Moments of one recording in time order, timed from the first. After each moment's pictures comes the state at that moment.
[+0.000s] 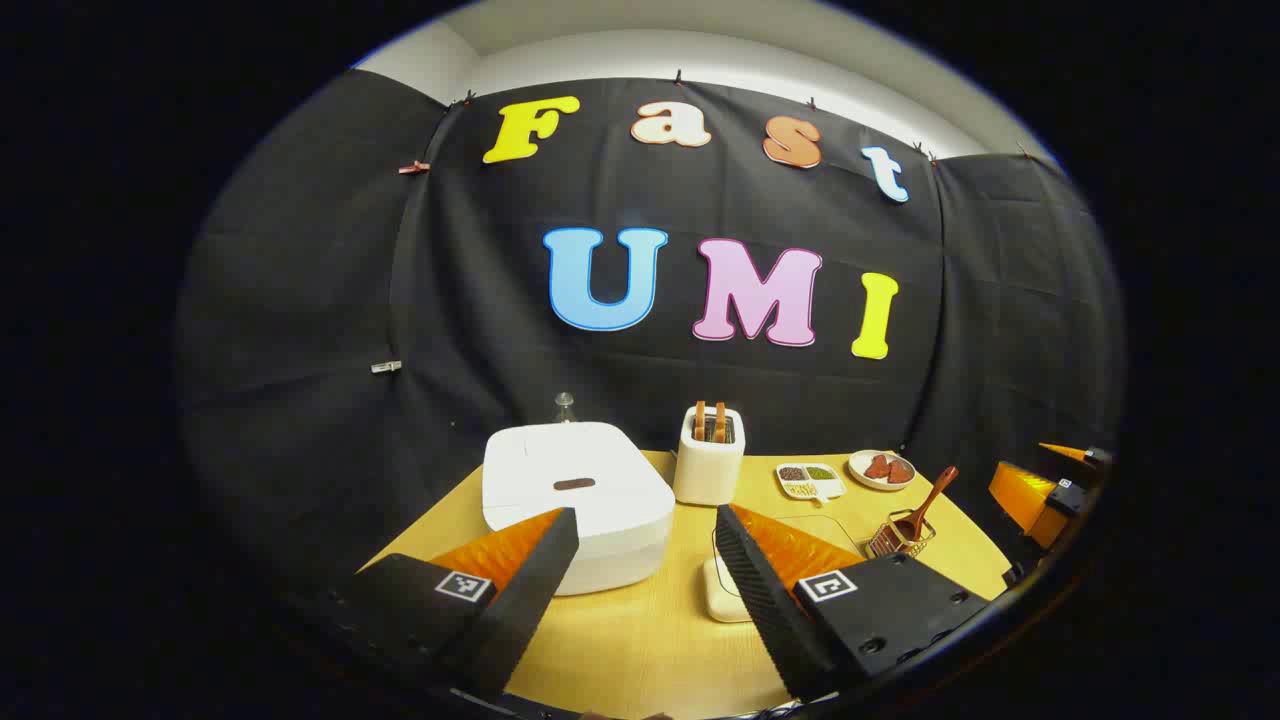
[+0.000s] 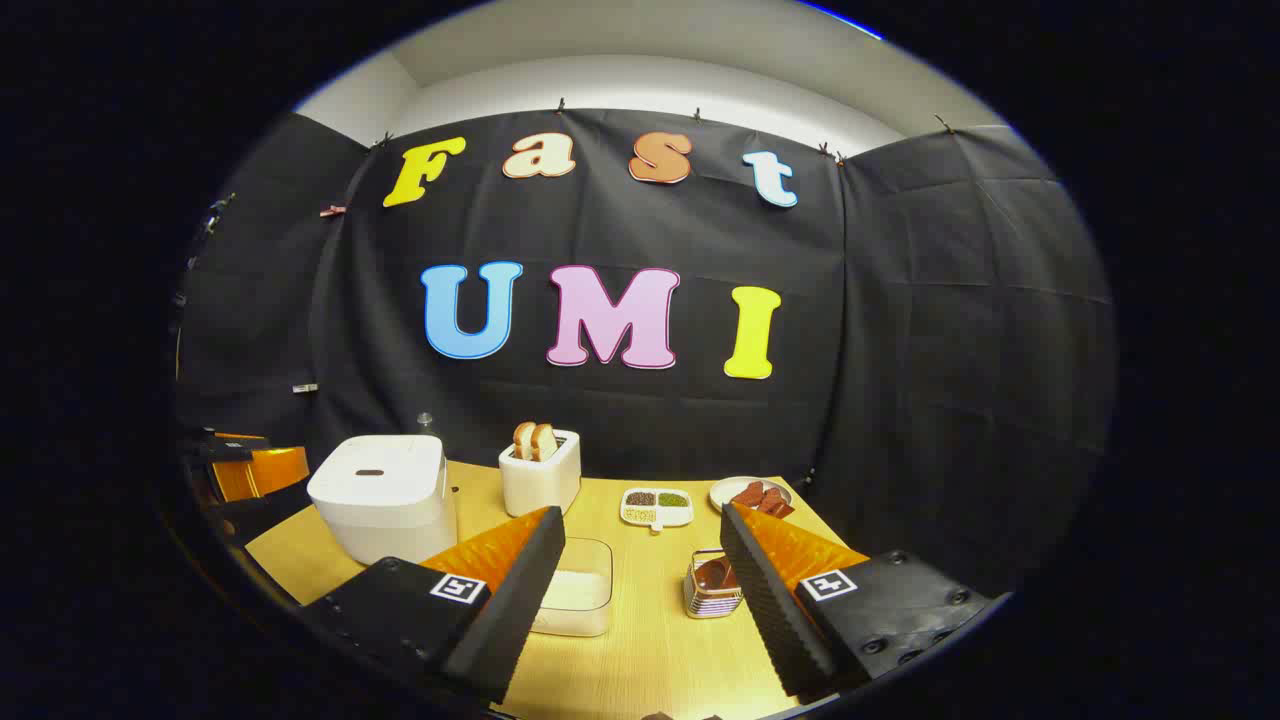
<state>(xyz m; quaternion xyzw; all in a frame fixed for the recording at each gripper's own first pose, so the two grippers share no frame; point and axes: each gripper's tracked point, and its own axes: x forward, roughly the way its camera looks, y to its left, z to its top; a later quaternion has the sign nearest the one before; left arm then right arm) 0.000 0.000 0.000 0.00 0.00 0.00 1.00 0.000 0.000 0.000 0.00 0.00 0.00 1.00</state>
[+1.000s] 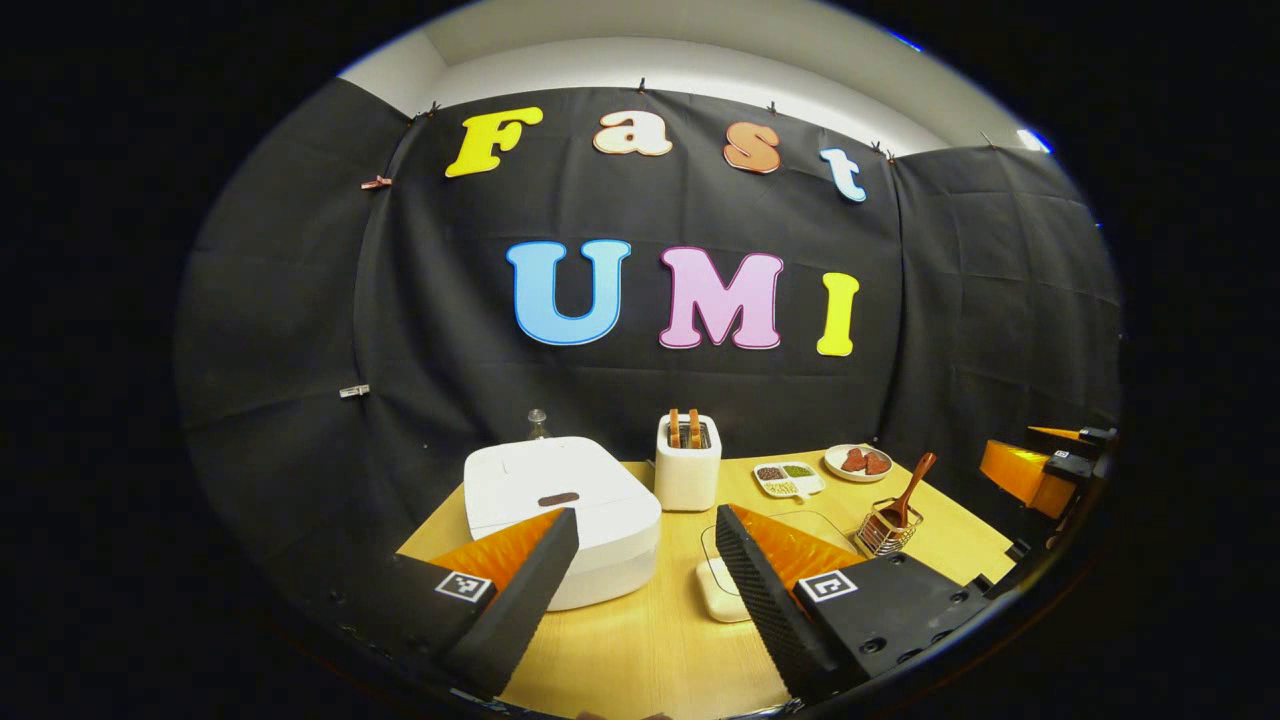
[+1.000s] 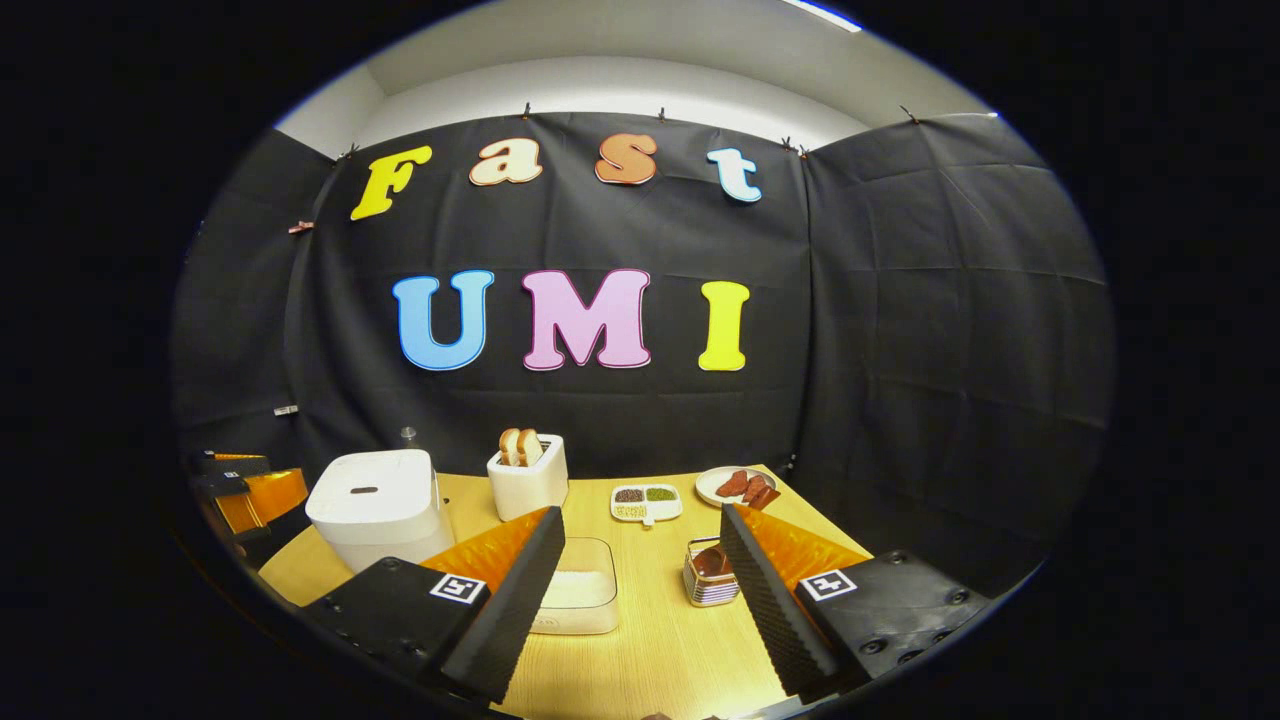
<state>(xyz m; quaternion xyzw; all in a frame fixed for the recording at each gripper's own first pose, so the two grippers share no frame) 0.000 -0.003 0.003 0.02 -0.02 -0.06 1.00 -0.014 0.008 0.008 0.03 0.00 -0.04 1.00</state>
